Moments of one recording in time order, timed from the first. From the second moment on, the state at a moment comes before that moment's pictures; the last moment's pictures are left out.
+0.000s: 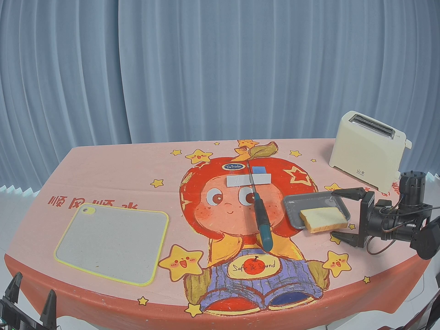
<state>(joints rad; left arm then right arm) 0.01 0.02 -0.02 0.00 0.00 0.00 0.16 1.72 -0.38 -0.84 0.47 1.38</state>
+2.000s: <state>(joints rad) 0.01 0.02 -0.02 0.00 0.00 0.00 0.18 1.71 -0.37 -0.84 0.46 1.40</state>
